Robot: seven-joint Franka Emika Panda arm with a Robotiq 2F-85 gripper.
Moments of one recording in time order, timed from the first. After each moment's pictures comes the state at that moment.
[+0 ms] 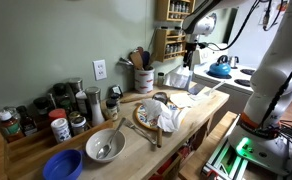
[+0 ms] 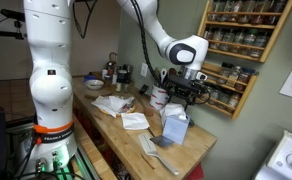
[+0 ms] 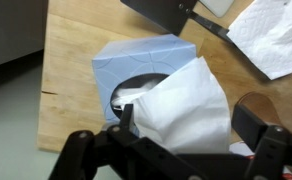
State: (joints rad) arm -0.20 0.00 -0.26 -2.20 0.07 2.22 -0.79
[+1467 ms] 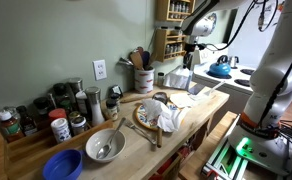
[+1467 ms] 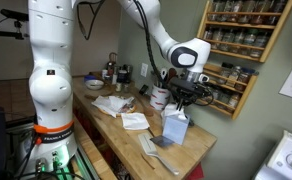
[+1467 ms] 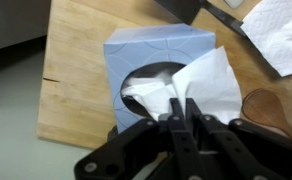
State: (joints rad) arm -0.21 0.05 -0.25 -2.17 0.12 2.26 -0.87
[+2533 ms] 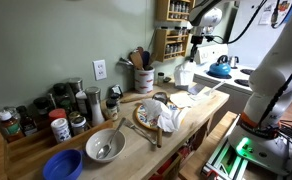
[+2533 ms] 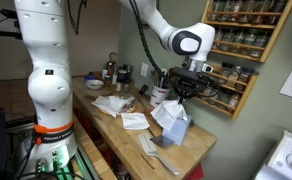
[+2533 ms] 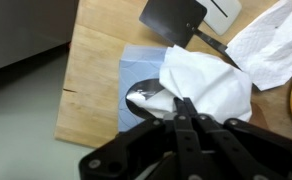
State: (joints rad) arm -0.25 -0.09 -0.26 -2.18 0.02 2.12 -0.86
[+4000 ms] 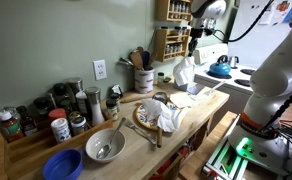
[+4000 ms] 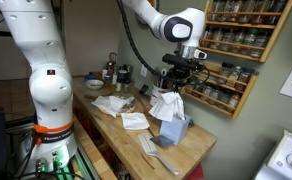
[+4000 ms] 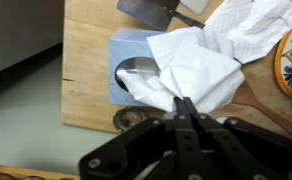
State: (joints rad) arm -0.21 -0.23 -0.23 -2.23 0.00 2.11 -0.66
